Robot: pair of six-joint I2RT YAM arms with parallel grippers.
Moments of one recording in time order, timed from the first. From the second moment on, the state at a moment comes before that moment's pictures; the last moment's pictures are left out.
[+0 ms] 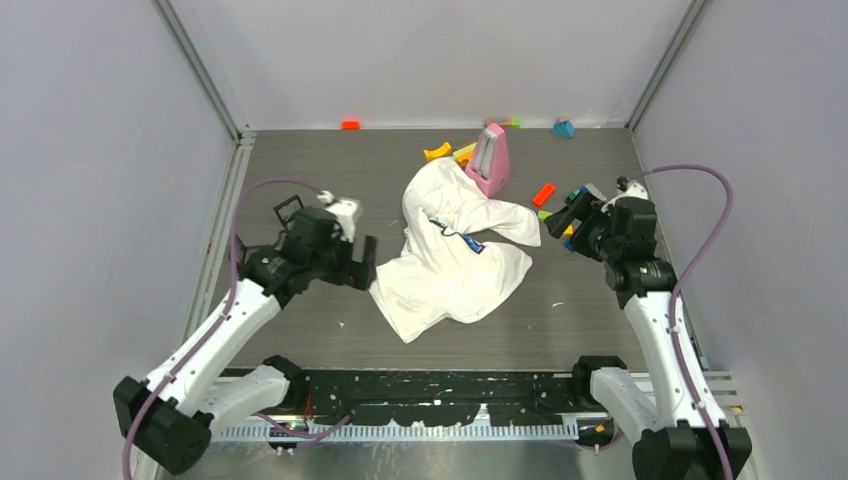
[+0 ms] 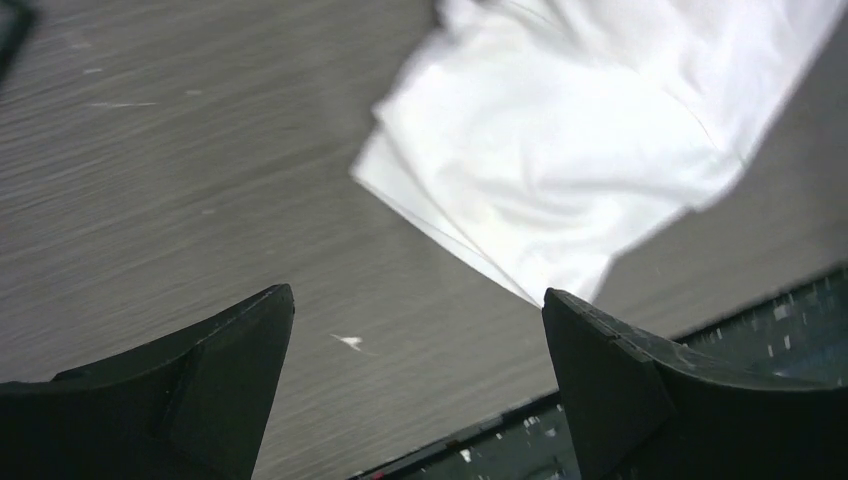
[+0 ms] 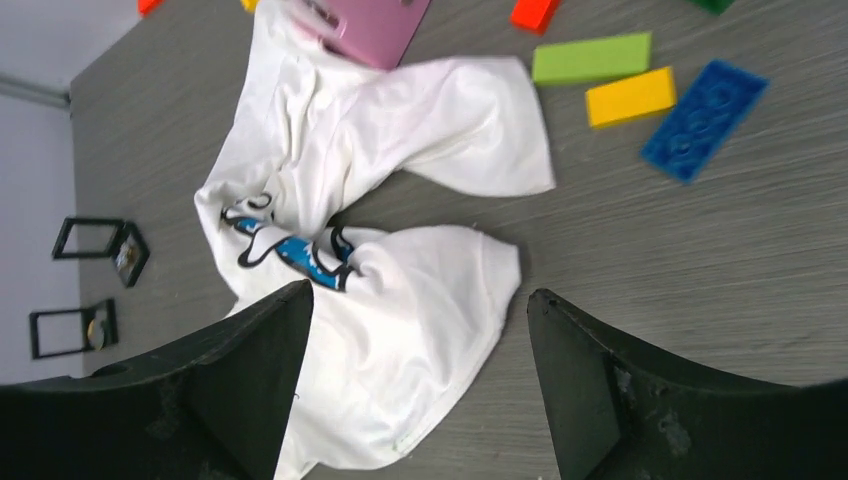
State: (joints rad) left arm -0.42 0.97 0.92 -0.74 0.03 -0.20; right arm -0.02 0.84 0.79 -0.46 -0.12 0.53
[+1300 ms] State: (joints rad) left arm -0.51 0.90 0.52 -0.39 0.05 -0.60; right arm 1.24 1.43 0.70 -0.01 0.41 1.08
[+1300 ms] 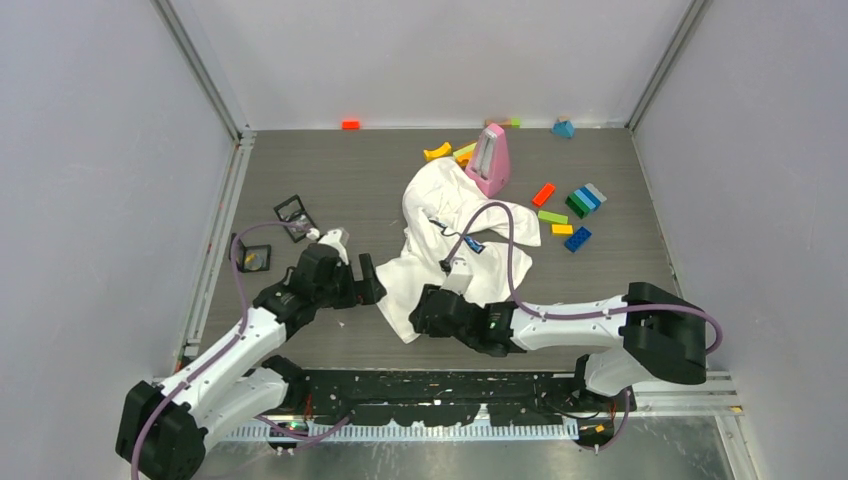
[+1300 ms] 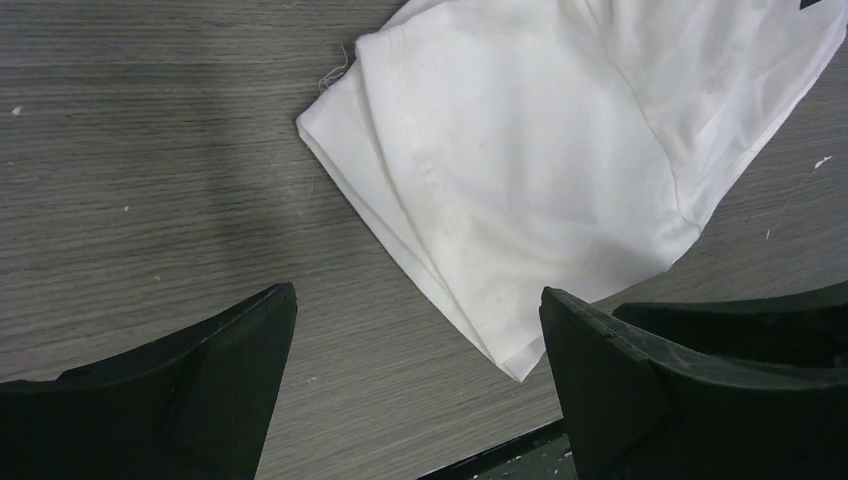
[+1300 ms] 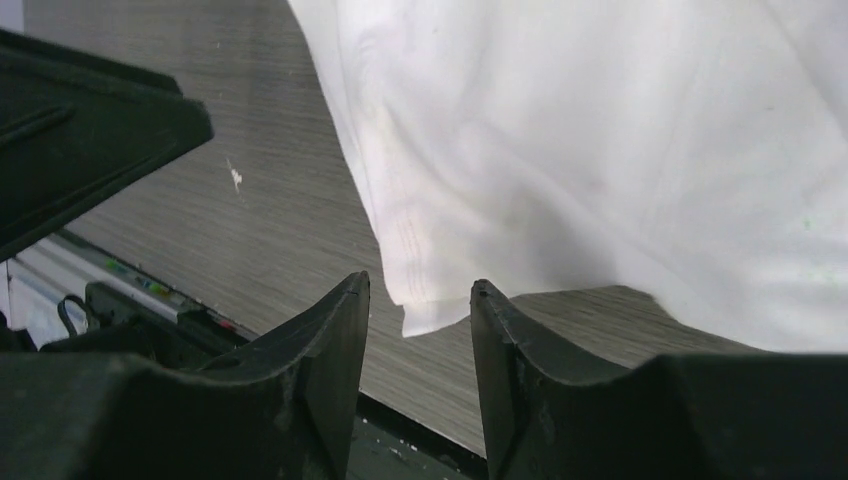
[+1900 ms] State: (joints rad) left arm -0.50 0.88 0.67 -0.54 0.25 -0.47; right arm 1.31 1.43 0.64 -0.05 0.61 1.28
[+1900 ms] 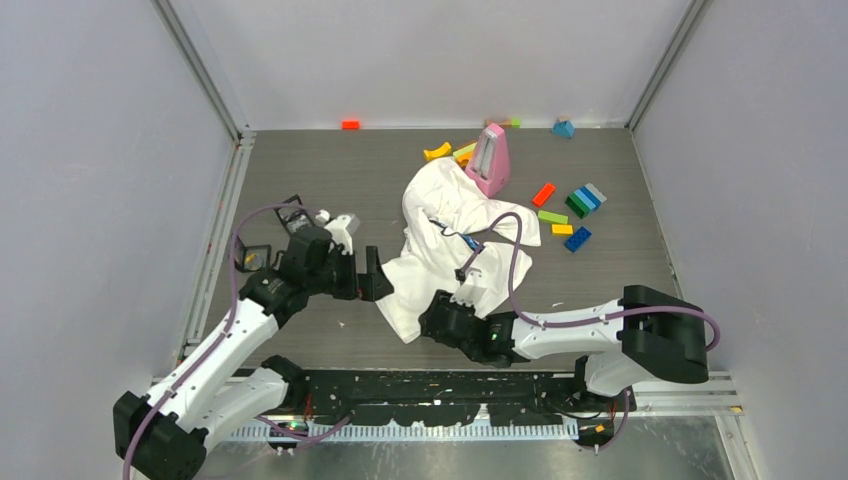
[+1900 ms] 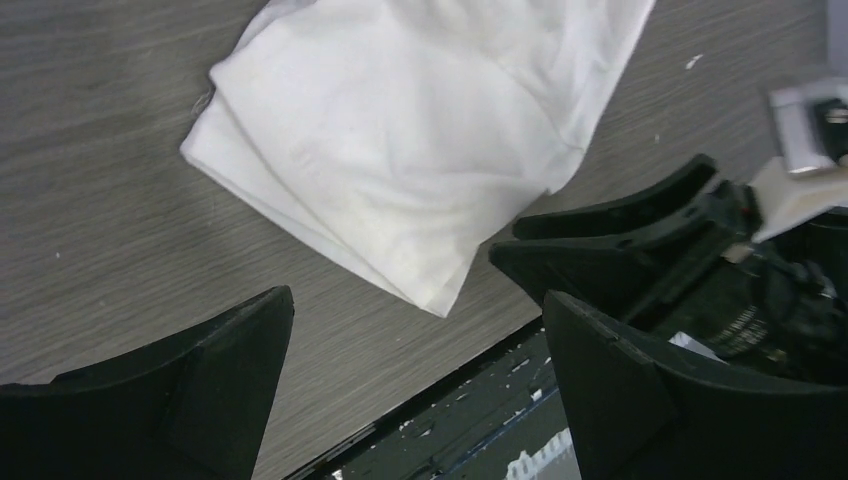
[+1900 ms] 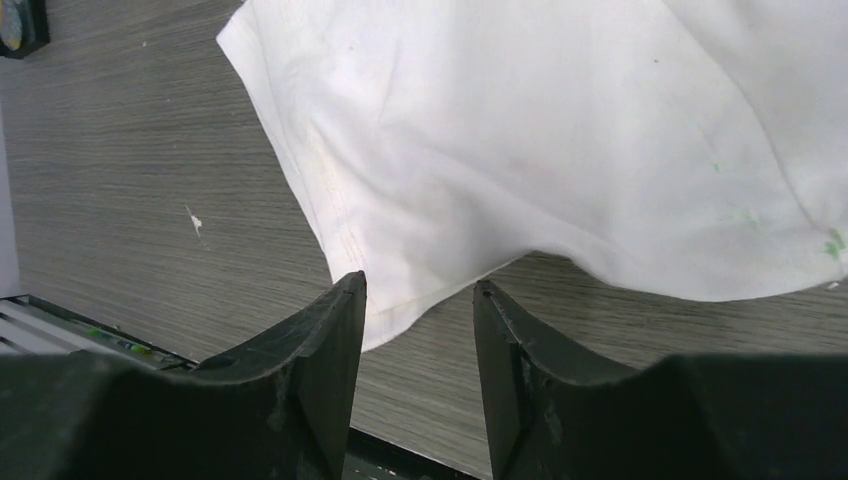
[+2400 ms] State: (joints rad) left arm -0.50 0.93 1.07 -0.82 0.25 -0.15; right arm 1.25 1.50 0.64 0.02 0.60 1.29
